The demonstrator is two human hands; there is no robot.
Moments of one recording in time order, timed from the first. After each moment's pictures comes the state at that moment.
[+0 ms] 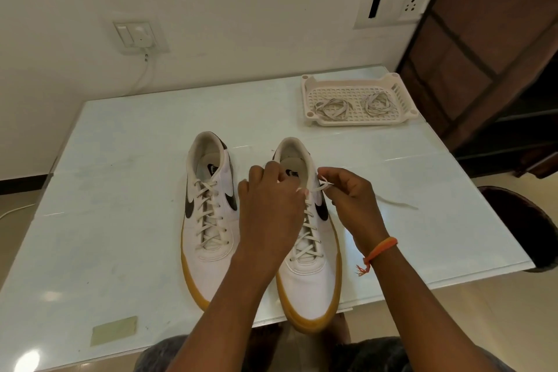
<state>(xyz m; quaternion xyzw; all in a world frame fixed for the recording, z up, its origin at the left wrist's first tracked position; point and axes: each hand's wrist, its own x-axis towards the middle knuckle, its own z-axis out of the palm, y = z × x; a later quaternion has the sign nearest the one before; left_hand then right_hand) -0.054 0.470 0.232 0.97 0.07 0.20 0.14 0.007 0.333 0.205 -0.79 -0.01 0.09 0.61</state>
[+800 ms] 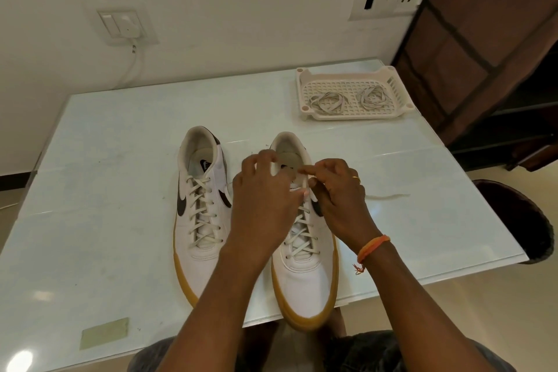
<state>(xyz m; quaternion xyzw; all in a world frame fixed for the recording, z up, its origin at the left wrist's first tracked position) -0.048 0.478 0.233 0.97 0.06 0.14 0.19 0.009 0.337 0.191 -0.91 -0.19 -0.01 0.37</state>
